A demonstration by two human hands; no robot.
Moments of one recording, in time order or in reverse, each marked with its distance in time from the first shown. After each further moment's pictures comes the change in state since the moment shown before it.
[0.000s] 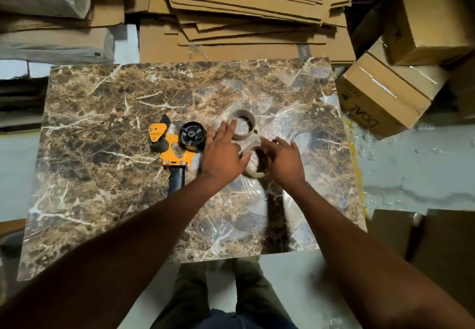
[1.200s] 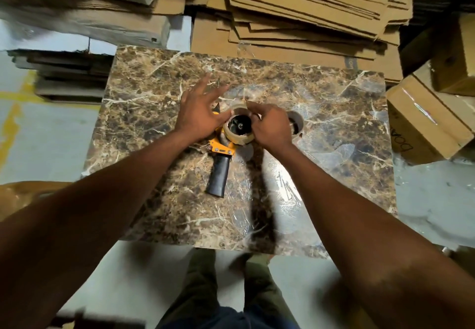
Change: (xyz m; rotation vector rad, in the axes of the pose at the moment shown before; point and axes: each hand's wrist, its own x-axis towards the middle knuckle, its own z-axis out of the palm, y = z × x) left_hand -0.005 -0.173 -0.085 -0.333 0.210 -0.229; right_hand 0.065 -0.174 0.015 0.141 0.084 -0.182
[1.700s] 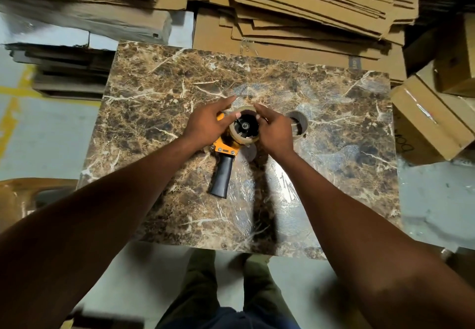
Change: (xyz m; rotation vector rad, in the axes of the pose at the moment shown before) left_hand -0.013 -0.005 0.018 -0.231 -0.127 -0.004; right_hand -0.008 0.009 0.018 0.336 -0.008 0.208
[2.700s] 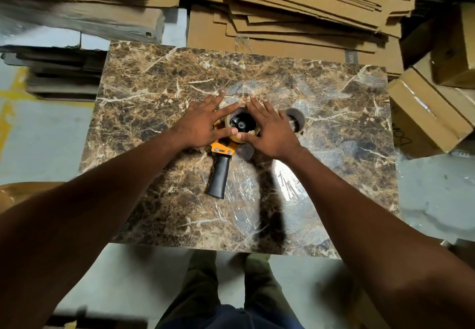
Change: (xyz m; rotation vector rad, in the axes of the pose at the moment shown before) left_hand 0.013 -0.018 -0.012 0.496 -0.404 0.163; right_hand 0.003 0.013 -0.021 -0.640 -0.307 -0.381
